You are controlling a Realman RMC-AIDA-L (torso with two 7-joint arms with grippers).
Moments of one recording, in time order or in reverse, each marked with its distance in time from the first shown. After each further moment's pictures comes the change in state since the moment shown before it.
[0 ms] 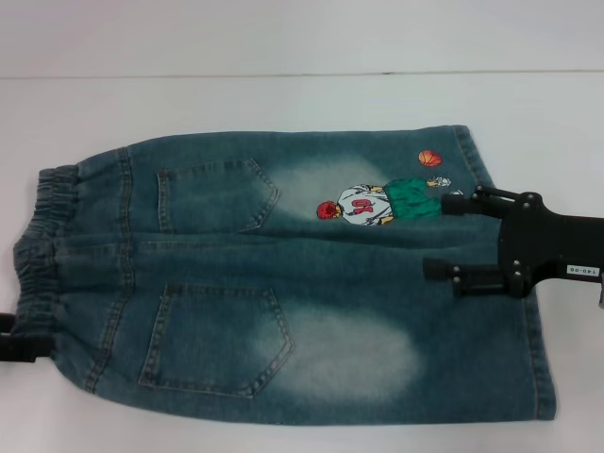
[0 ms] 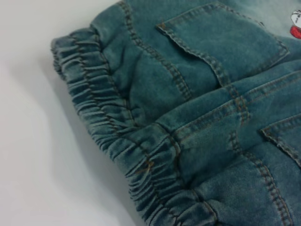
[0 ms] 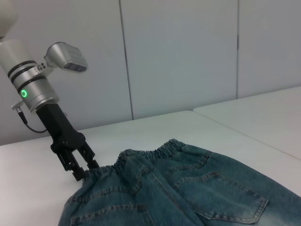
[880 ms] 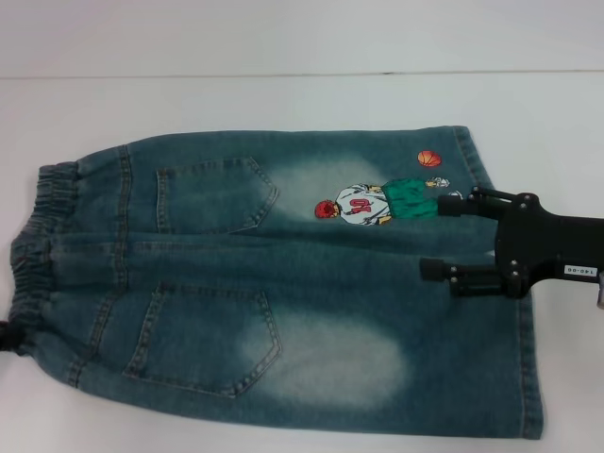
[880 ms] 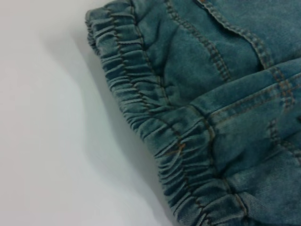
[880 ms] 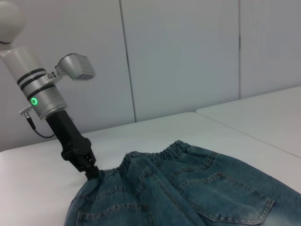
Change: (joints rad) left arm -0.016 0.001 0.047 -0.013 0.075 -0.091 -0.074; right arm 0.003 0.003 0.000 0.000 0.000 -0.007 0.020
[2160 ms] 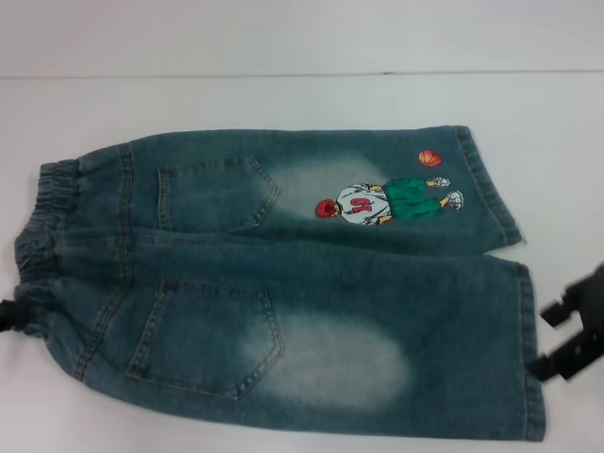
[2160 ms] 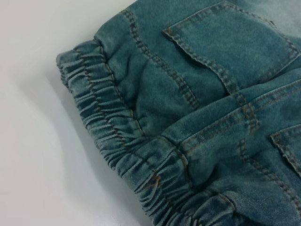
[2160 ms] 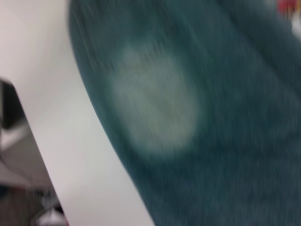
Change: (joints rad) left arm -0.030 0.007 -0.010 0.039 -0.029 0.075 0.027; right arm 0.160 -0.031 -0.207 -0.489 -0.627 -0.342 0.840
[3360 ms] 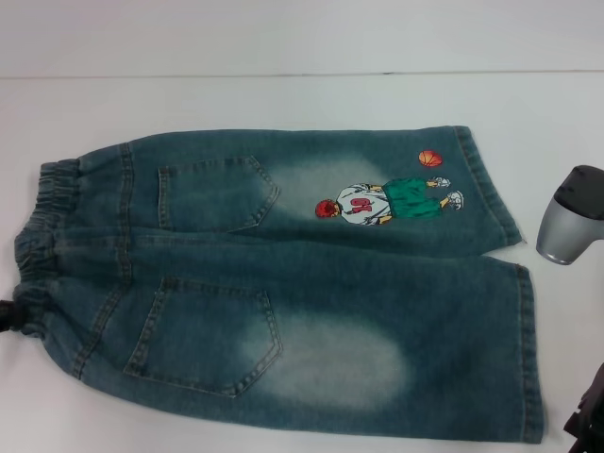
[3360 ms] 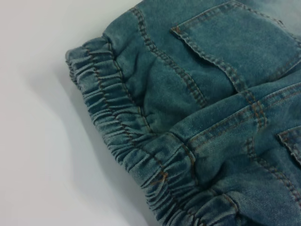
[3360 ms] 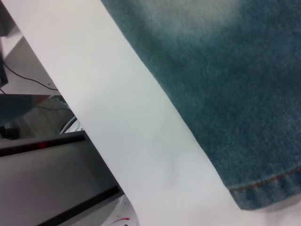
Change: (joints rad) left arm 0.009 -0.009 -0.009 -0.001 0.000 -0.025 0.008; right arm 0.039 0.022 -0.303 0.185 -0.111 0.007 0.232
